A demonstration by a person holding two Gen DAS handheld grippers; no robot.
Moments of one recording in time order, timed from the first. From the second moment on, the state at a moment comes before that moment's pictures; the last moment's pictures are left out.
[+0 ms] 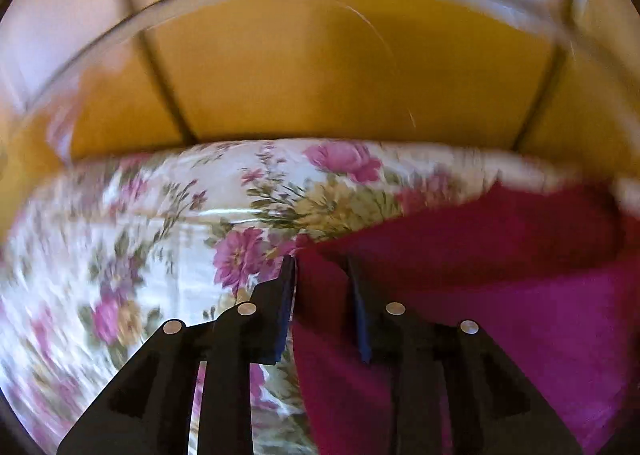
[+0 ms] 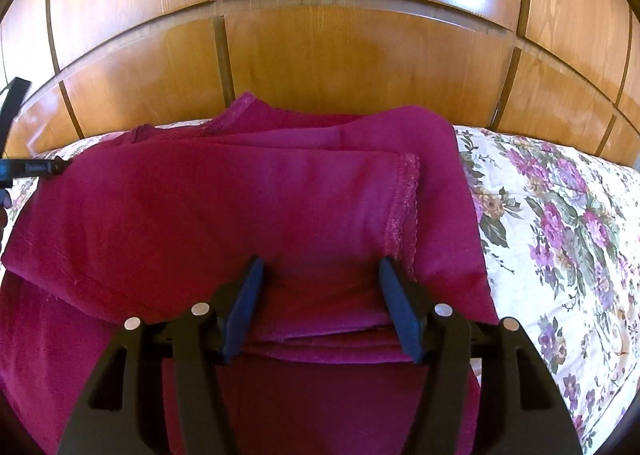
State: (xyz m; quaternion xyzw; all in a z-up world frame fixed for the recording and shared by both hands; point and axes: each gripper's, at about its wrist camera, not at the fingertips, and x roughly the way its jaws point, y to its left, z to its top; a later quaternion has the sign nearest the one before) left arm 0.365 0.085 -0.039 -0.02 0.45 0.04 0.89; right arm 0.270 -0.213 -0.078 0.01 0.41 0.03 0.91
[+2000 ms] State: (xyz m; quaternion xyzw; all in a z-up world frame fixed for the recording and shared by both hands) left arm 0.019 0.049 -0.028 0.00 0.38 0.01 0.92; right arm 0.088 -0.297 -0.074 0.04 0.49 0.03 0.87
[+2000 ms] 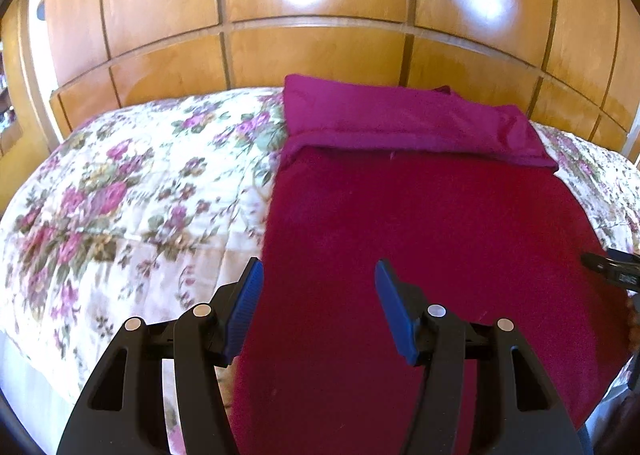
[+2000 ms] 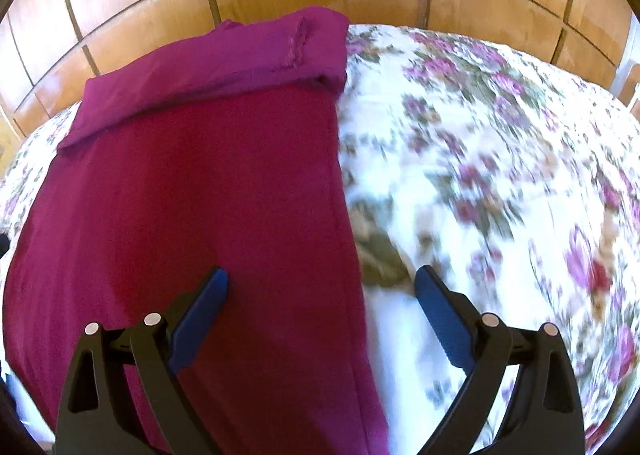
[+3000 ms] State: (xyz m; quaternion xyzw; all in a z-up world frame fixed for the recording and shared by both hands) left arm -0.026 0.096 0.001 -0.18 0.39 -0.15 0.89; right arm 0.055 -0.310 -0.009 0.18 0.46 0.18 0.85
